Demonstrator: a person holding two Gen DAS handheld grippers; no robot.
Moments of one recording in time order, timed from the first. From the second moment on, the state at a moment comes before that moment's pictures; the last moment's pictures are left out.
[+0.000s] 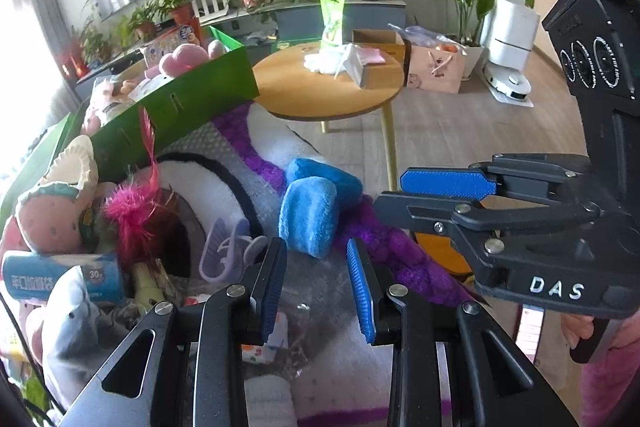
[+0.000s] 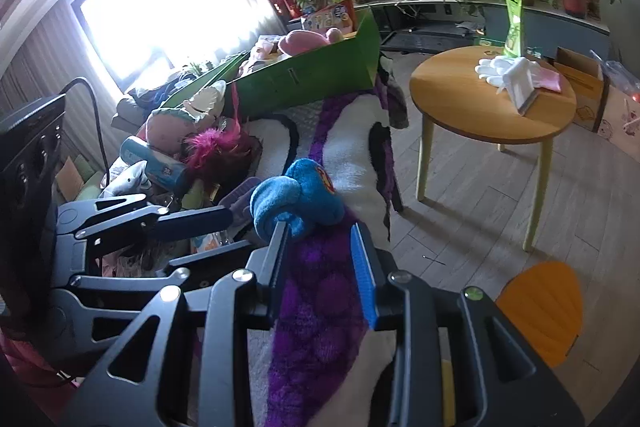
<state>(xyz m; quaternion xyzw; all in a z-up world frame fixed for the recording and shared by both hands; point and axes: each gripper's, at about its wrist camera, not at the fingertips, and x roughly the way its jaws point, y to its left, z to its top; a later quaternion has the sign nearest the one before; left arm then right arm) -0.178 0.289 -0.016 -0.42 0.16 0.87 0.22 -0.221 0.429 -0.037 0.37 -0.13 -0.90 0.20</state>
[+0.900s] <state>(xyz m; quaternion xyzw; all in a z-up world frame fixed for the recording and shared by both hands) -0.220 0.273 -0.026 -0.44 0.13 0.87 0.20 -0.263 0.414 -0.047 0.37 -0.10 -0.89 0.26</state>
